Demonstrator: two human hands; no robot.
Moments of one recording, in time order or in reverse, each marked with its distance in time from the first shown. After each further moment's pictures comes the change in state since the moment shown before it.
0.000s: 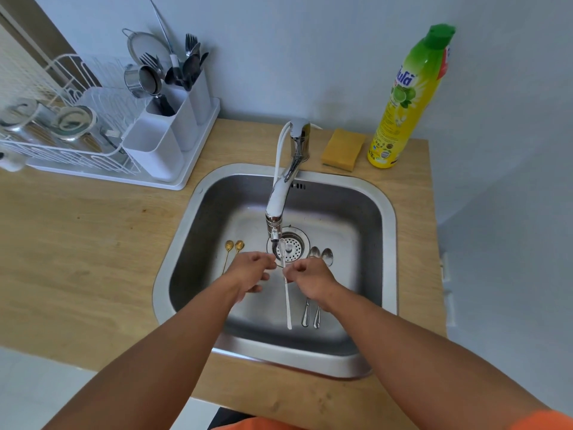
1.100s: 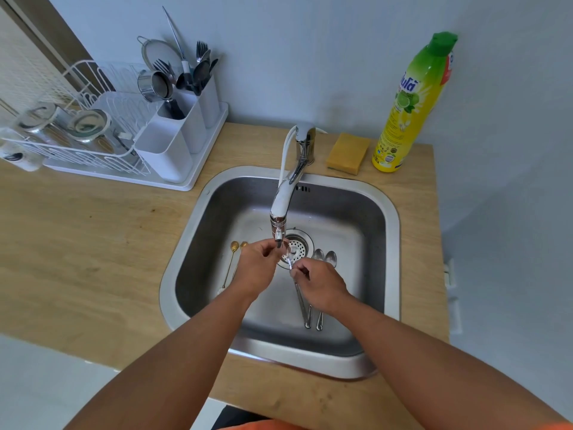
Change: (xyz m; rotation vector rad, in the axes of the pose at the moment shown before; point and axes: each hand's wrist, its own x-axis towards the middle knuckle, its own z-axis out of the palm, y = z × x) left_hand 0.000 -0.001 0.017 -0.043 0.143 0.459; right_hand -0.023 -0.002 -0.017 -0.466 0.058 -0.340
